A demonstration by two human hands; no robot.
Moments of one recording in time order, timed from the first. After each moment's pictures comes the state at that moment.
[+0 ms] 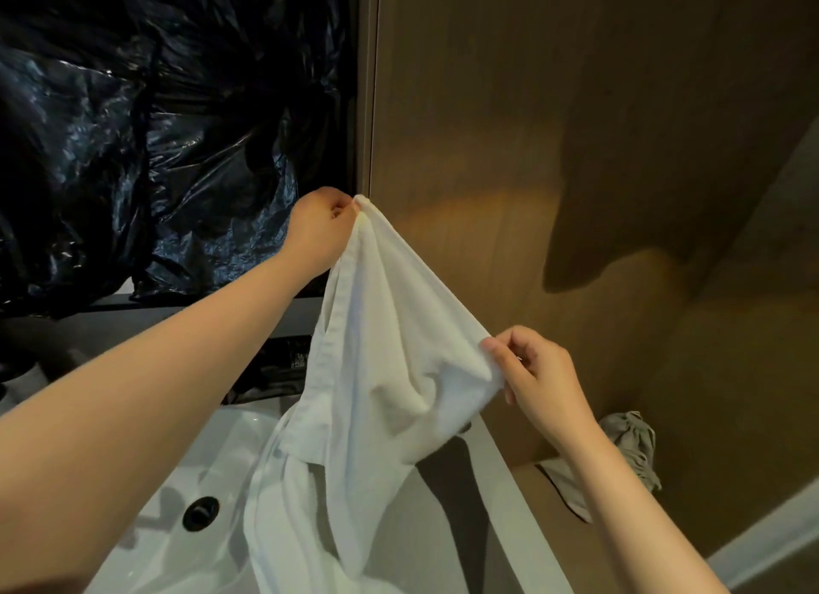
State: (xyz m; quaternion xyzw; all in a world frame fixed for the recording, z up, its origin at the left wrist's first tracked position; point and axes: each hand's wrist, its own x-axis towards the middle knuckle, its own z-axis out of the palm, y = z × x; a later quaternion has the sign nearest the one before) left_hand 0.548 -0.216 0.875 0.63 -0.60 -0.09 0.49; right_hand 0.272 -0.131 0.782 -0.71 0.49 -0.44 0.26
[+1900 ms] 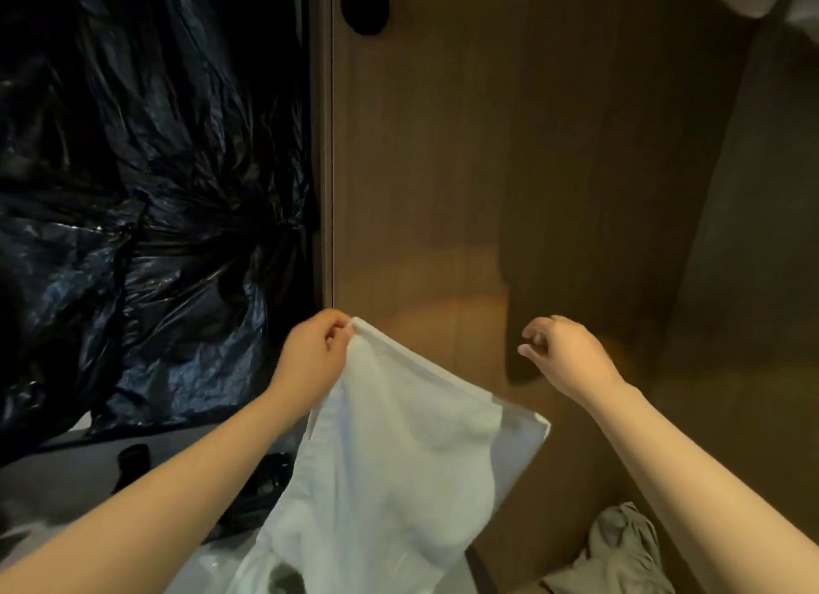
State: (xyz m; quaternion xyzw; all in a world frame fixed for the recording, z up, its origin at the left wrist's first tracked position) left_hand 0.513 -0.191 0.887 0.55 -0.65 -0.07 0.51; right_hand 0.193 -0.221 0.901 -0.72 0.64 -0.26 -0.10
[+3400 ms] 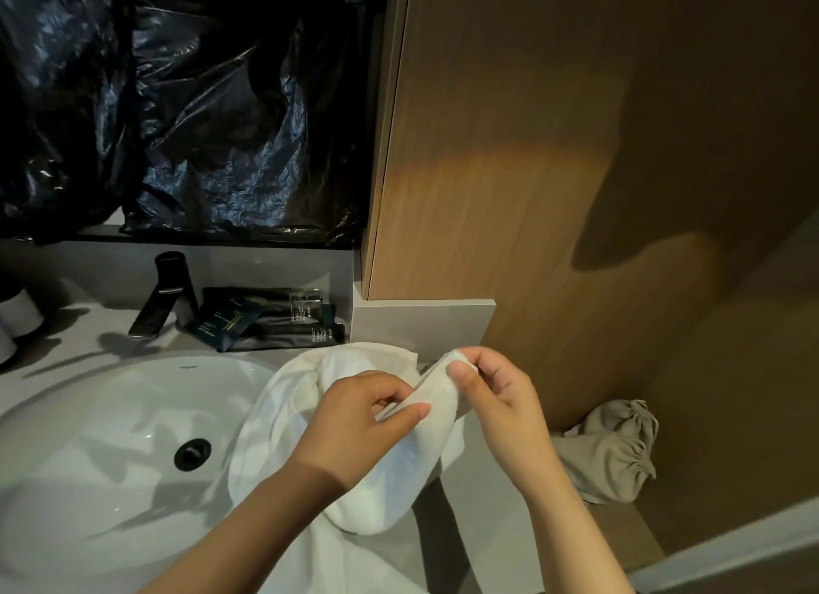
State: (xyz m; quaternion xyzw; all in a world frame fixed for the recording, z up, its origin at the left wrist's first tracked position) left_hand 0.482 -0.072 0.725 0.58 -0.63 -0.29 0.43; right_hand 0.310 -0.112 0.740 -0.65 0.46 -0.42 0.43
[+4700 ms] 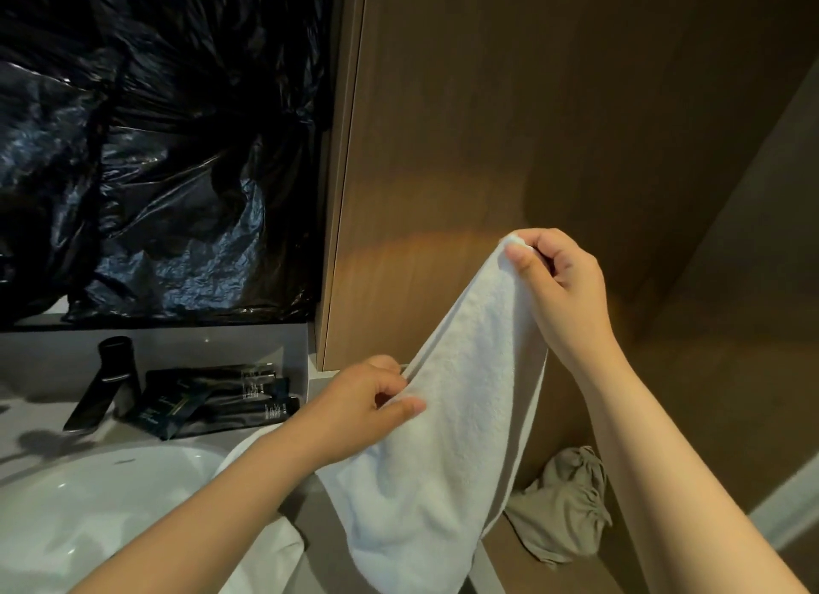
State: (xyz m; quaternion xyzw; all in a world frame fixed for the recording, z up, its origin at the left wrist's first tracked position) left_hand 0.476 -0.125 0.799 0.46 -0.78 -0.26 0.33; right_hand 0.271 -0.156 0.914 -0.72 0.42 -0.55 0.09
